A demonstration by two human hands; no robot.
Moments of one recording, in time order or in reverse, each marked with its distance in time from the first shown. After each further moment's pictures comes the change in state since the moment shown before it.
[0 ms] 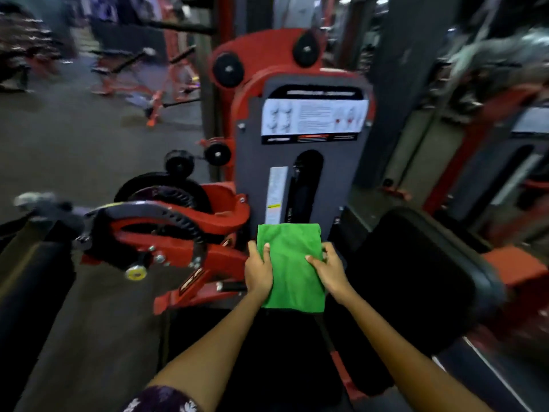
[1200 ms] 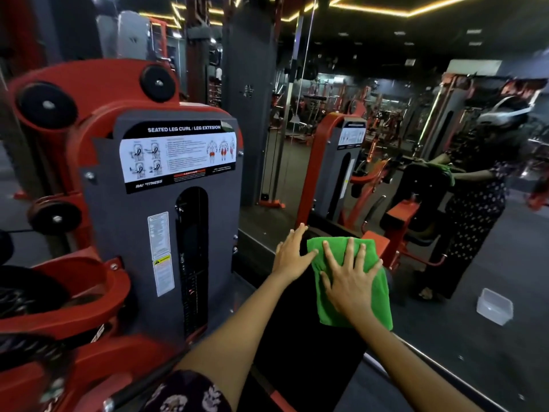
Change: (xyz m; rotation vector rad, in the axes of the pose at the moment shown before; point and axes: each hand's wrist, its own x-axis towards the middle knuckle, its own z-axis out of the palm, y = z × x) left_hand 0.001 0.149 0.188 0.070 -0.904 0.653; right_hand -0.024 -0.010 -0.153 -1.497 0.639 0.171
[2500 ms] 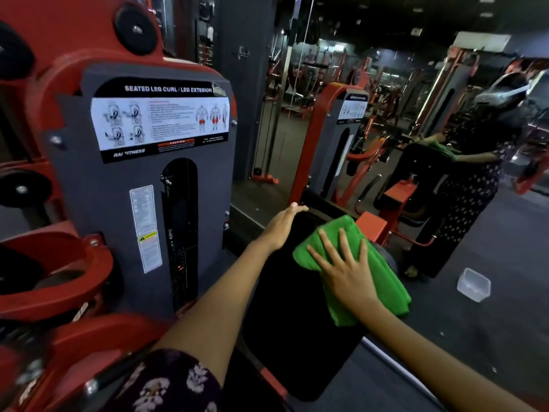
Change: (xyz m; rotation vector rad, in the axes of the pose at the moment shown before) left_hand 0.037 -0.025 -0.019 -0.402 -0.202 -0.081; right_hand 0.004 0.015 0.025 -0.226 0.149 -0.466
